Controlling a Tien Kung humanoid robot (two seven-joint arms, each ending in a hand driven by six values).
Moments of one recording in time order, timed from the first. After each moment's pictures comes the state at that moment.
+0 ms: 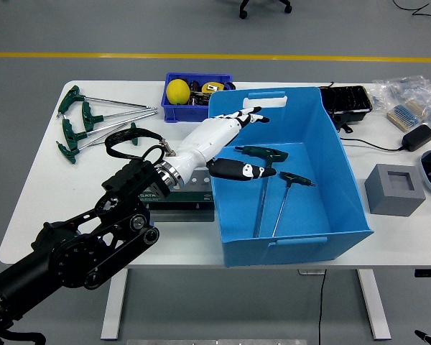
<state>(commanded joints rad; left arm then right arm) -0.53 0.08 -0.81 -1.28 1.87 0.24 0.01 0.17 -0.22 1.12 0.18 -1.29 -0.04 -0.12</state>
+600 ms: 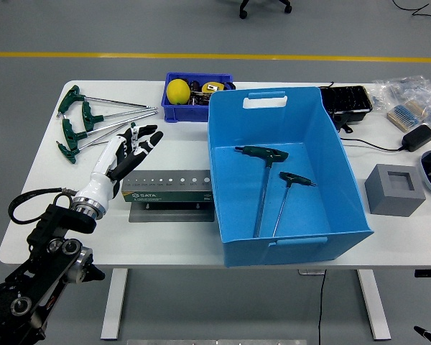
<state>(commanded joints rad) -0.11 0.13 -1.17 -1.41 1.17 0.21 -0.03 0.19 -0.22 1.11 0.18 -1.28 -0.04 -0.12</state>
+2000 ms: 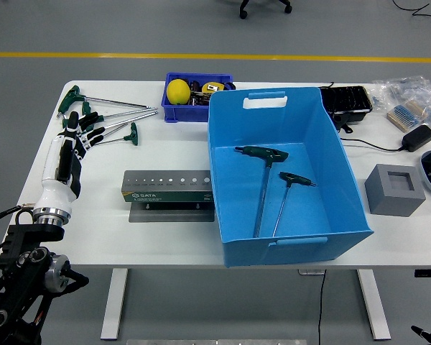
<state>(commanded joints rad) -0.04 0.05 -1.37 -1.43 1.18 0.22 -0.19 0.19 -0.21 1.12 0.18 -1.30 -0.04 -0.12</state>
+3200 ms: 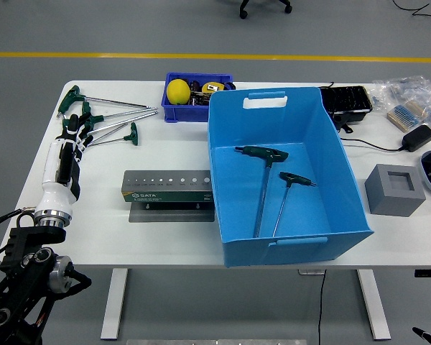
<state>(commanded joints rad) -0.05 0.07 -1.33 -1.40 1.15 0.30 -0.22 0.18 -0.22 1.08 0.18 -1.26 -0.04 -0.12</state>
